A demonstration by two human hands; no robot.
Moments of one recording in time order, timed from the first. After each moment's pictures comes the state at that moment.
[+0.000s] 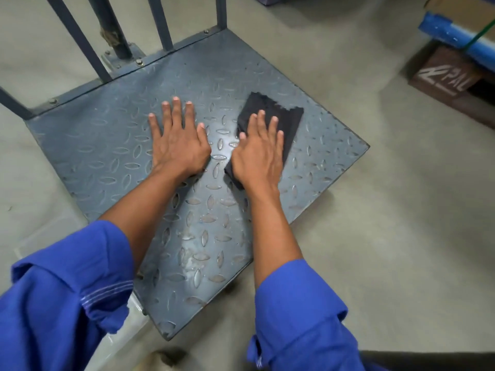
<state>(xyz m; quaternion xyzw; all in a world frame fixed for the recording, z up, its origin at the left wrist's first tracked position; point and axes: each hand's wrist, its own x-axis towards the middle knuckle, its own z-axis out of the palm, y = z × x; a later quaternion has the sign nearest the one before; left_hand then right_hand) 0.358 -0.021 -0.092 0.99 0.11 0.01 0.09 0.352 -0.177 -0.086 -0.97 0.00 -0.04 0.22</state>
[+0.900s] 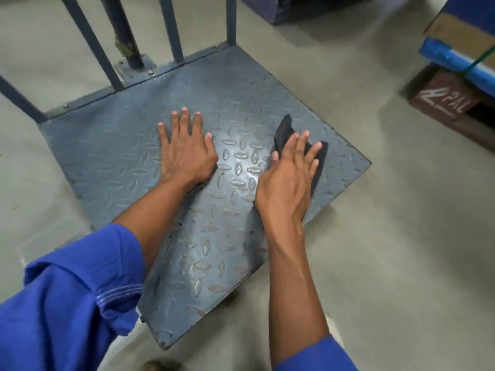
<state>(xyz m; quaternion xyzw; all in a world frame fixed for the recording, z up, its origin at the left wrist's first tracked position) 0.359 -0.024 -0.088 0.98 0.13 0.04 0.12 0.307 -0.204 -0.053 -0.96 0.08 -0.09 0.27</state>
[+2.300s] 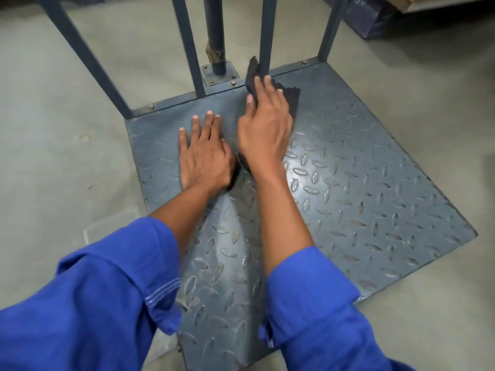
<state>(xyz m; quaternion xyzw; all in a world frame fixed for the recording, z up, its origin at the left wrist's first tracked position) 0.354 0.060 -0.089 0.96 0.25 0.06 0.10 0.427 -0.024 -0.053 -0.91 -0.12 -0.10 0.38</state>
